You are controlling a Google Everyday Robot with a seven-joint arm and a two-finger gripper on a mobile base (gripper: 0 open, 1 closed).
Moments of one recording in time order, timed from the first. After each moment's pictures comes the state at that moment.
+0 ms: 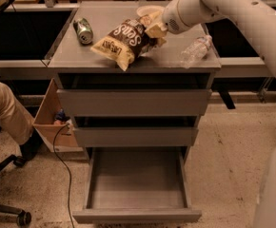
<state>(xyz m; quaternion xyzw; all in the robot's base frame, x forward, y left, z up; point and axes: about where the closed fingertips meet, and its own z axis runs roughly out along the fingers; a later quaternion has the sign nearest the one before) 0.765 -0.048 0.937 -0.48 0.74 0.09 0.46</state>
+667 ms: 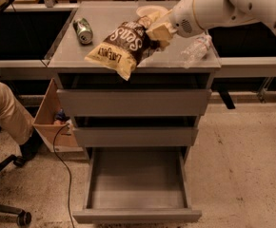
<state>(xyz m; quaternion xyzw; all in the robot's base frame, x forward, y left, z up) 0.687 -0.048 0.967 -0.49 0.72 0.16 0.47</state>
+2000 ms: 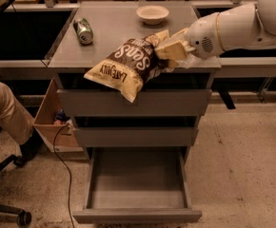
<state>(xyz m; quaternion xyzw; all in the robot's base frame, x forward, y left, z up) 0.610 -0.070 0.953 -0.47 0.72 0.25 0.44</state>
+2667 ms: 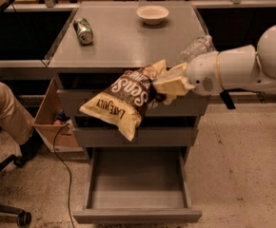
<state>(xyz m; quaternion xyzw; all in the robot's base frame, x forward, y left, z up) 0.546 -0.062 0.897 -0.47 0.71 0.29 0.43</state>
